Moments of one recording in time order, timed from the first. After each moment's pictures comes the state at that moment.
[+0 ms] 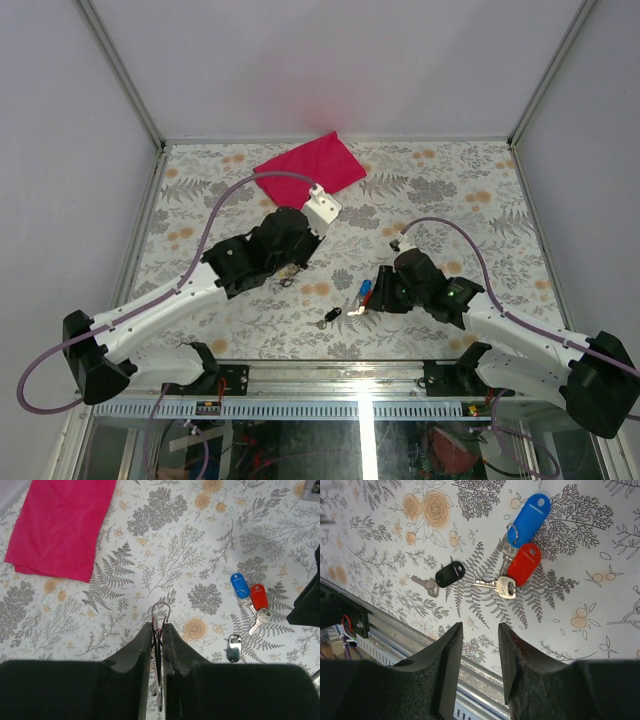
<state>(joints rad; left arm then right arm) -0.91 1.20 1.11 -0.48 -0.24 0.03 0.77 1.02 0.55 -0.38 -0.10 0.79</state>
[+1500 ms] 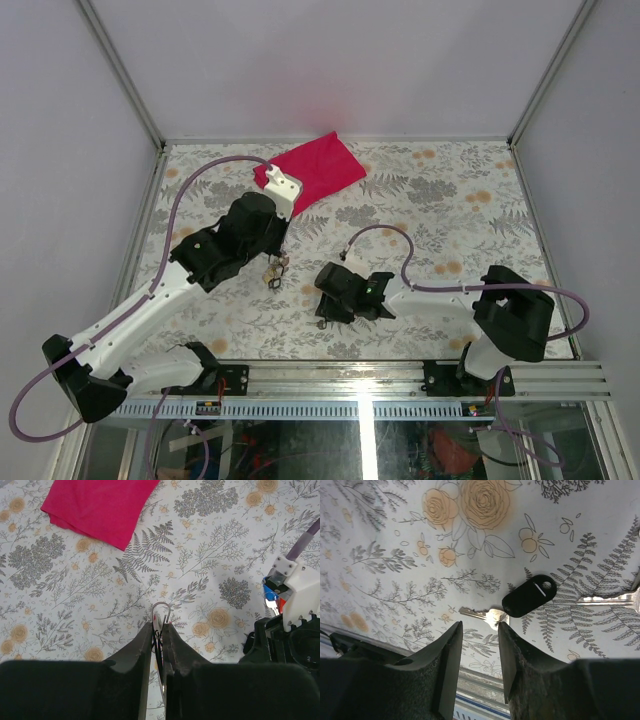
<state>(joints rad) -0.74 1.11 1.16 -0.65 -0.25 -0.07 1.12 1.58 0.88 -0.32 0.16 1.29</state>
